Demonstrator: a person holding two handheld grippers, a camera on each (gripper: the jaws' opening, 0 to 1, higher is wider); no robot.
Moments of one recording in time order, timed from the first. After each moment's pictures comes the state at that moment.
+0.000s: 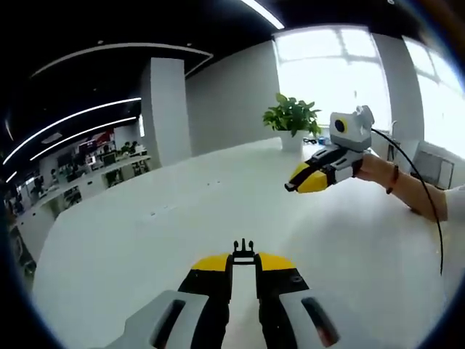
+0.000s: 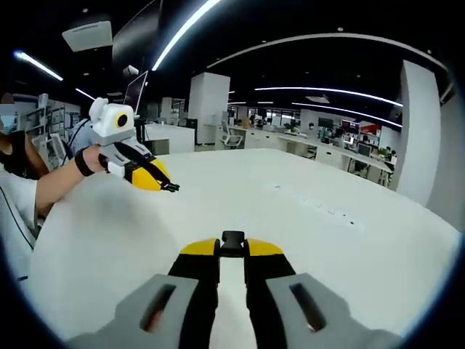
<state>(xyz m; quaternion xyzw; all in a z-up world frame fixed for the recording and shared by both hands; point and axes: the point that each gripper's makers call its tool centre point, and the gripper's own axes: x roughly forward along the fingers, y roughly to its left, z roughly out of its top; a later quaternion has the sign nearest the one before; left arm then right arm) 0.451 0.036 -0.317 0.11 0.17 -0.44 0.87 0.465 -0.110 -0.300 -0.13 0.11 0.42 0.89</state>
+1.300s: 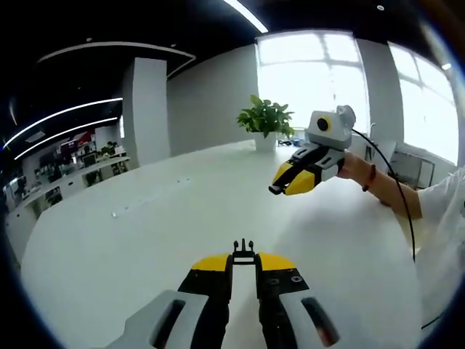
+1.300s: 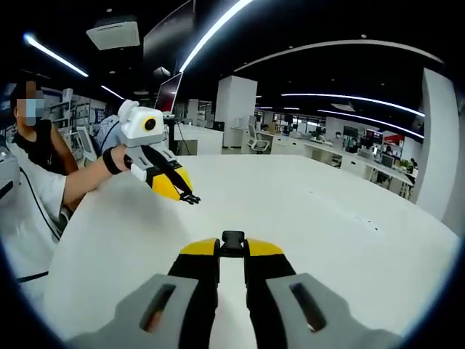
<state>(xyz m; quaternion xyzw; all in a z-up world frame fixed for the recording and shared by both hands) 0.385 0.025 -0.329 0.10 0.17 -0.50 0.84 0.397 -0.086 -0.307 -0.14 0.09 0.50 0.85</state>
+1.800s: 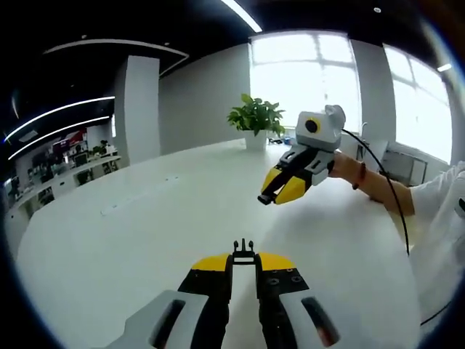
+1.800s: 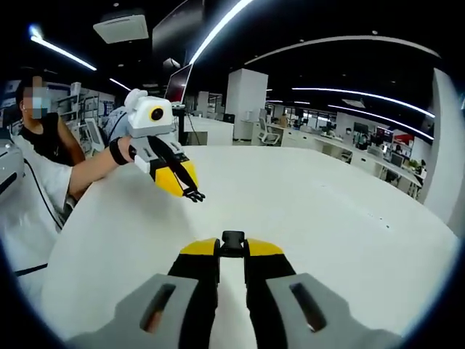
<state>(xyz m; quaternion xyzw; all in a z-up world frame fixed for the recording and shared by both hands) 0.381 0.018 -0.336 0.10 0.18 -0.53 0.82 0.392 -0.080 -0.323 -0.16 0.11 0.52 0.83</state>
